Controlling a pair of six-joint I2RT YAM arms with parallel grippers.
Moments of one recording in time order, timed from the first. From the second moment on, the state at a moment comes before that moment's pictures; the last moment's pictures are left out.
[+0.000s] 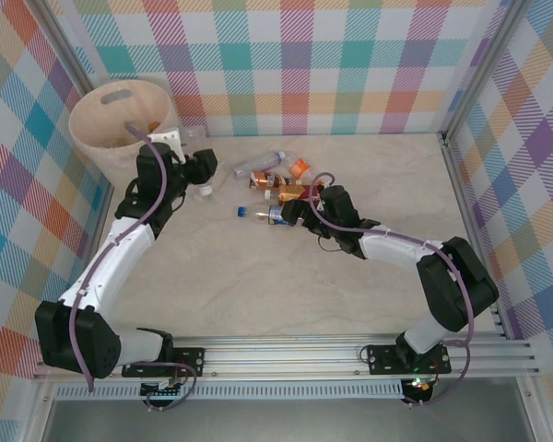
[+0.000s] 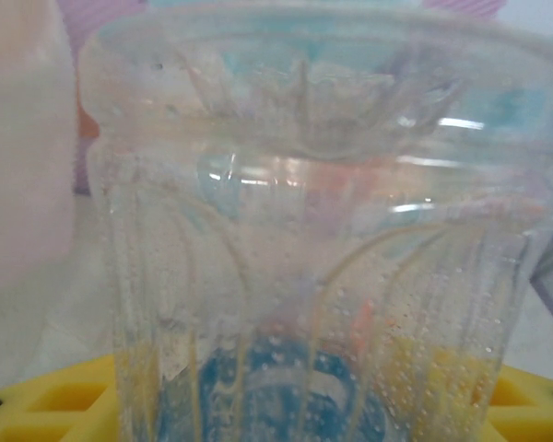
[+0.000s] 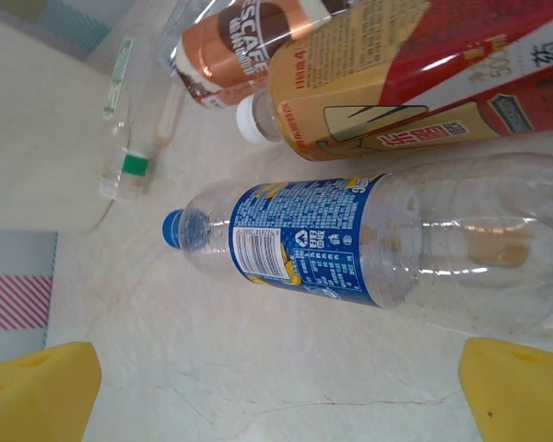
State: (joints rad) left arm -0.20 1.28 1.18 -0.16 0.01 -0.39; right arm 0.60 1.58 0.87 0.12 -0.12 0.92
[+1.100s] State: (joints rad) left arm 0.19 1.81 1.81 -0.03 -0.49 -0.10; right arm 0.61 1.55 0.89 -0.01 -0.01 1.06
